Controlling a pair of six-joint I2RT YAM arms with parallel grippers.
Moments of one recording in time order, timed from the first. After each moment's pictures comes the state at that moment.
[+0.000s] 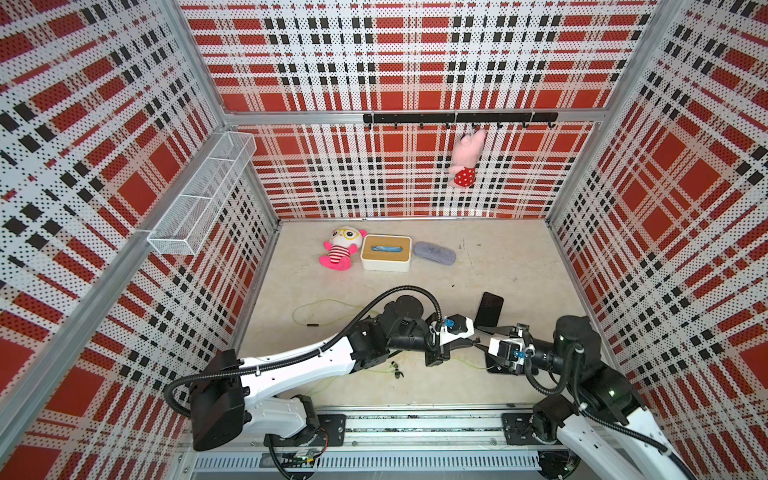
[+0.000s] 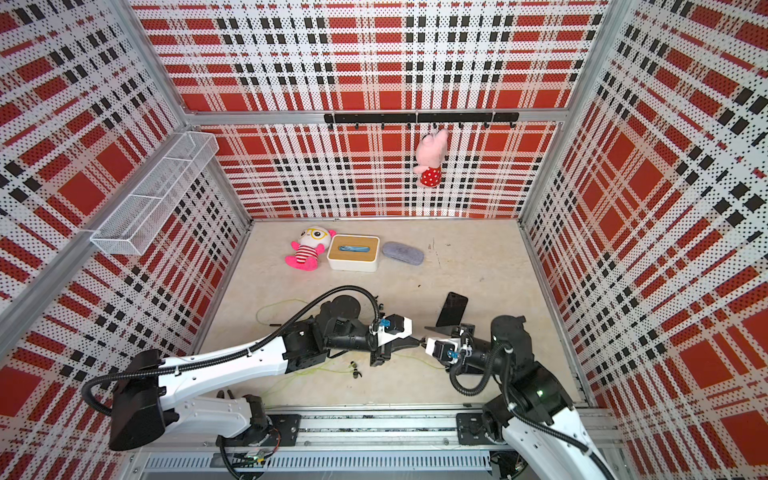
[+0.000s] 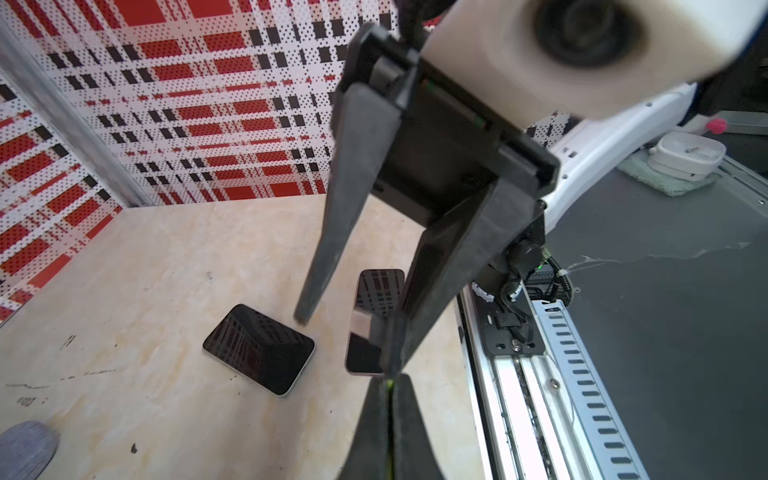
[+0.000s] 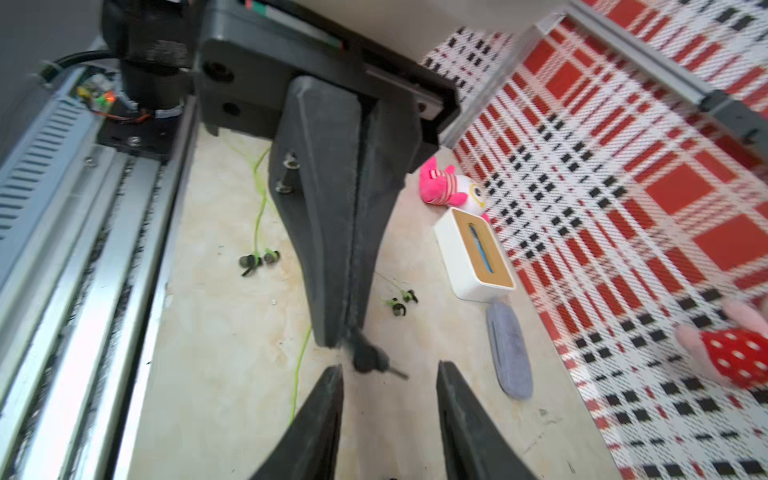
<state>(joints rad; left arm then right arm) -1.07 1.29 0.88 0.08 0.47 0.25 0.47 0.49 0.64 -0.55 -0.64 -0.86</state>
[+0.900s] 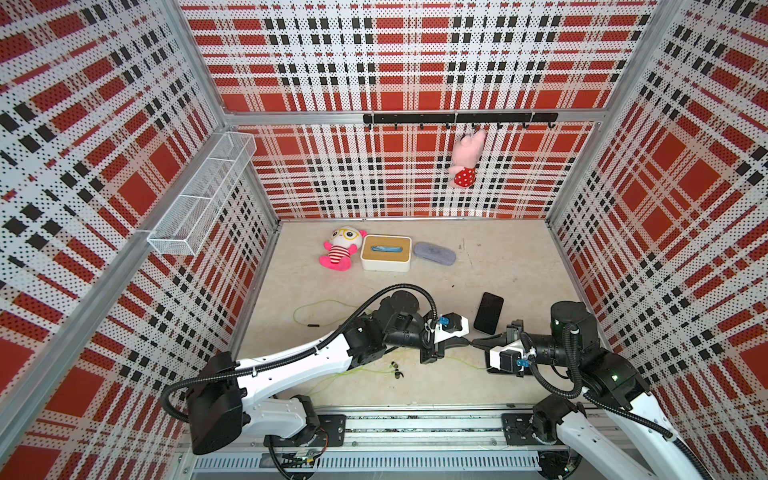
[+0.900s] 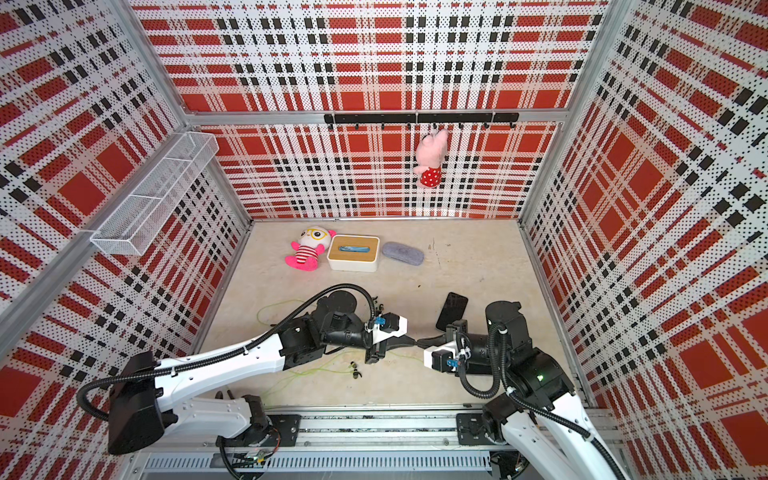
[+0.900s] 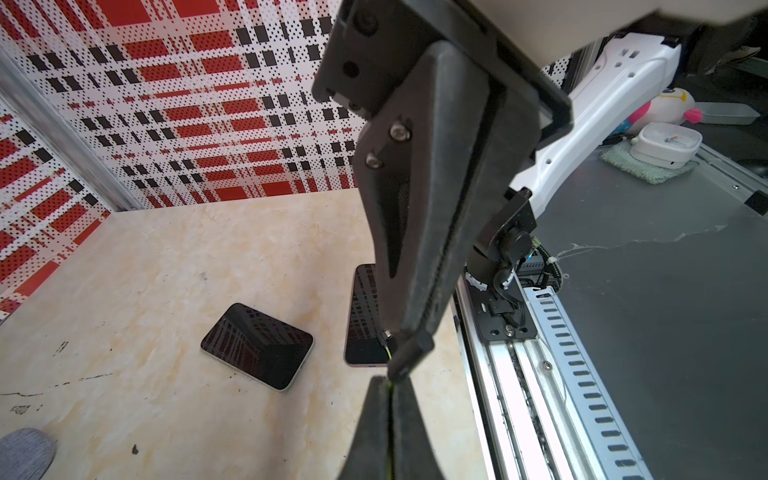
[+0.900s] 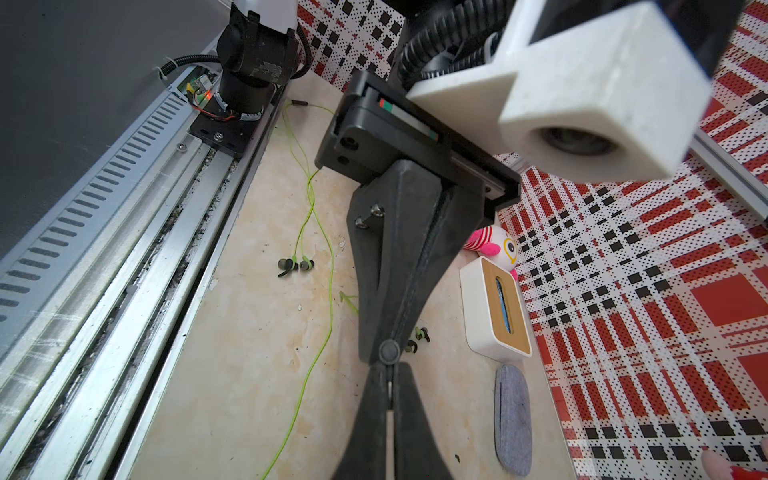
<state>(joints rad) -1.02 1.28 0.89 0.04 0.53 0.29 0.47 0.57 0.76 -0.69 -0.77 -1.07</state>
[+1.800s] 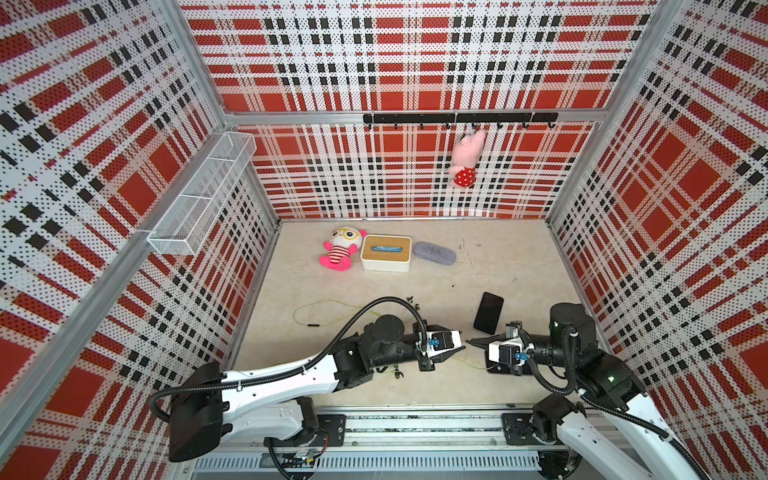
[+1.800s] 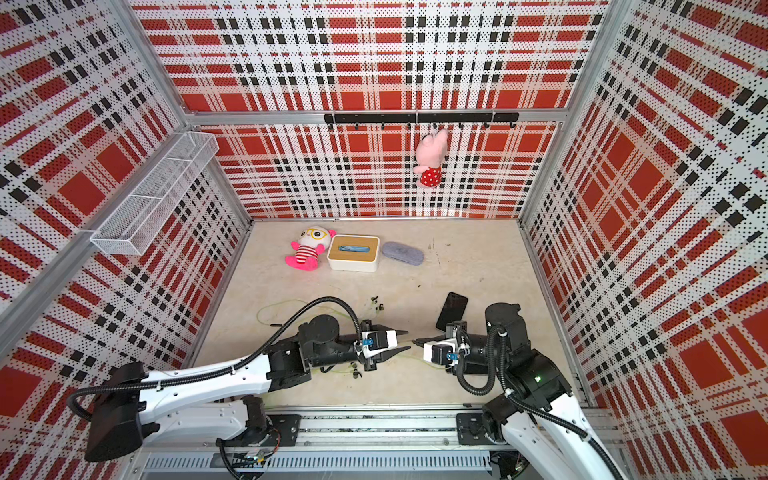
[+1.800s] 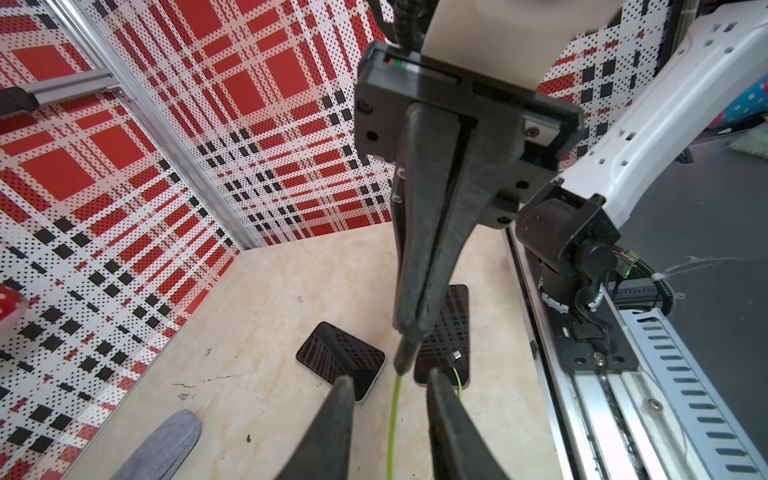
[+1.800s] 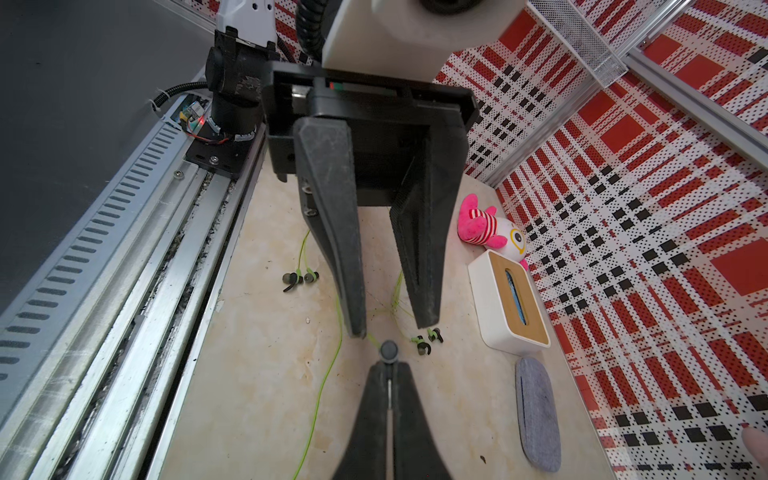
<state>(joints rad) -1.14 1.16 0.69 0.31 0.21 0.38 0.47 0.56 0.72 -0.62 -0.77 -0.93</state>
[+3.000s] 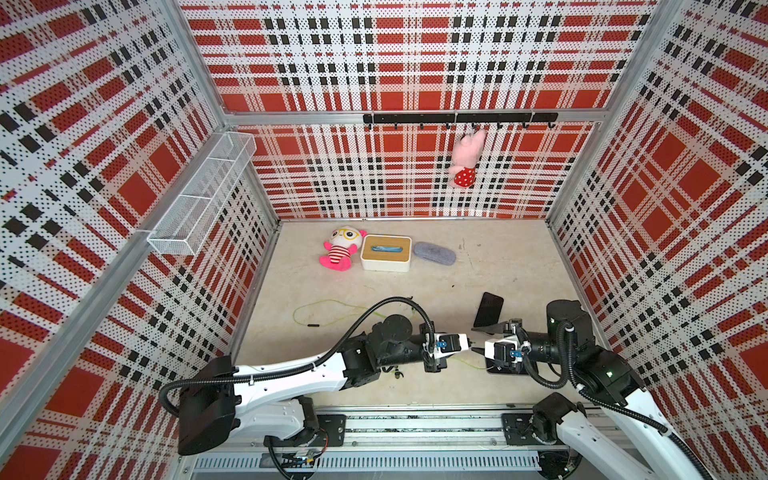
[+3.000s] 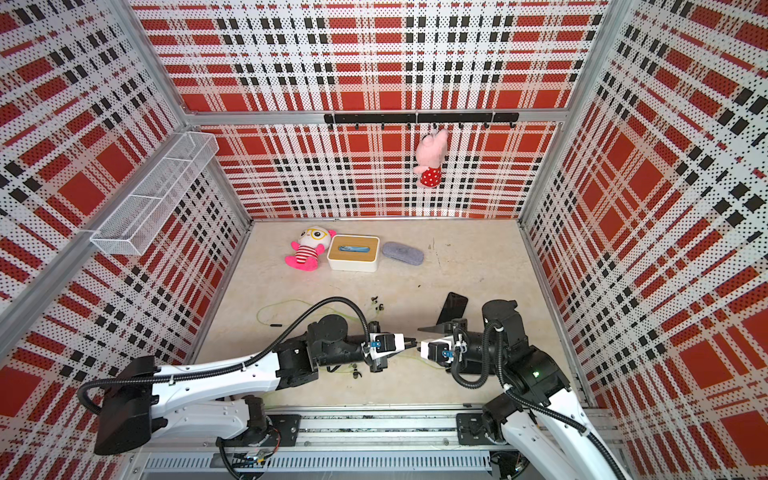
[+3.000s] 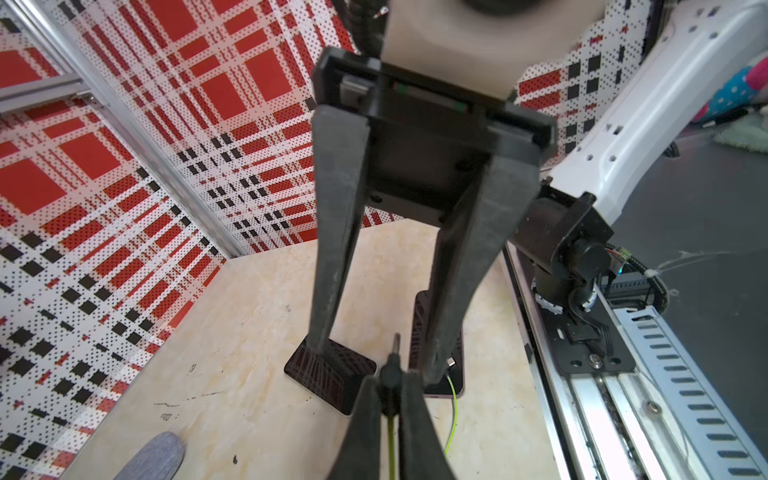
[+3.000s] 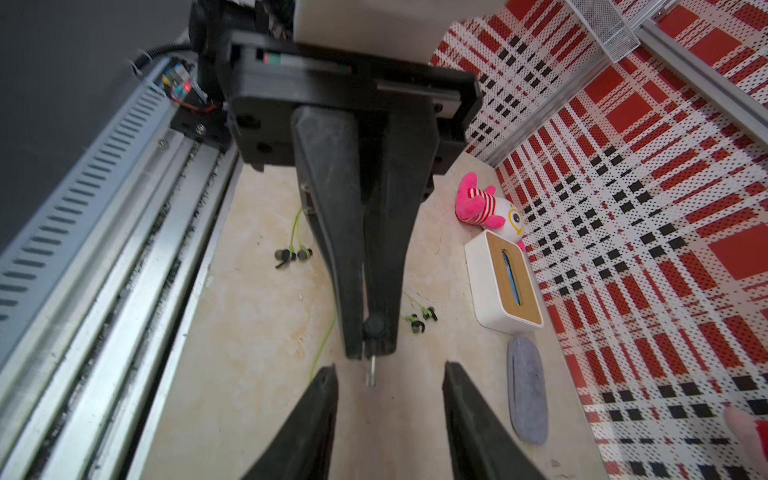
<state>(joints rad) -1.11 1.22 0.71 0.36 0.24 0.34 0.47 0.61 0.76 -0.68 -0.64 -1.01</state>
